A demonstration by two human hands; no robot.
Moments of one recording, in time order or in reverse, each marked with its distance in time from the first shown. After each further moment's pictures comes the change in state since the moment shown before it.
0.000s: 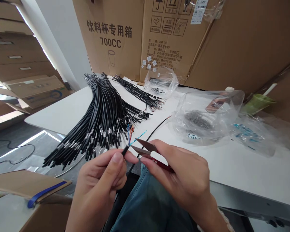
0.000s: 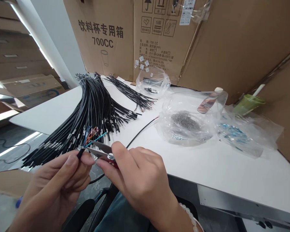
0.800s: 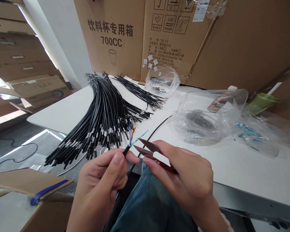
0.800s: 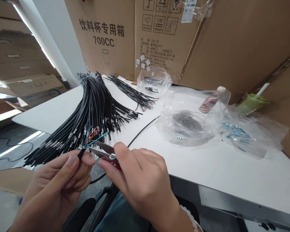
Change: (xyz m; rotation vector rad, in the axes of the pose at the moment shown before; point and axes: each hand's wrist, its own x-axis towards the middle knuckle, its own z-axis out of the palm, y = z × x) left_hand 0.000 -0.001 -0.003 0.033 0.036 0.017; right_hand -0.002 -0.001 0.000 0.035 -0.006 0.024
